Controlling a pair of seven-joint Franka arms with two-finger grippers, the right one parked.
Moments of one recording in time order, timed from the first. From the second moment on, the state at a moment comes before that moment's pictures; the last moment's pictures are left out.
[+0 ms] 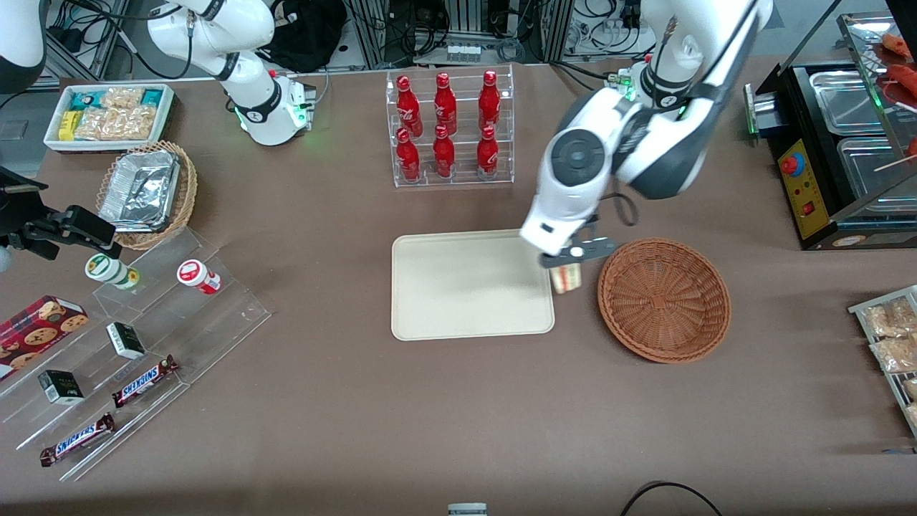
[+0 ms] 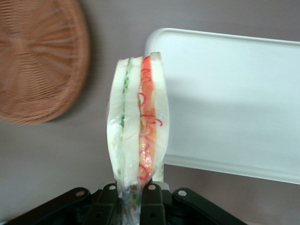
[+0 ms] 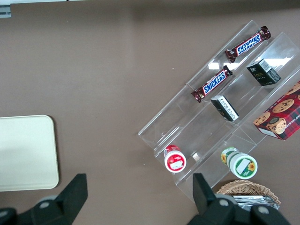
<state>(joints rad) -0.36 0.33 -0.33 -1.74 0.07 1.90 -0.85</state>
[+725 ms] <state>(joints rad) -0.50 0.50 -0.33 -1.72 0.10 2.13 -0.85</state>
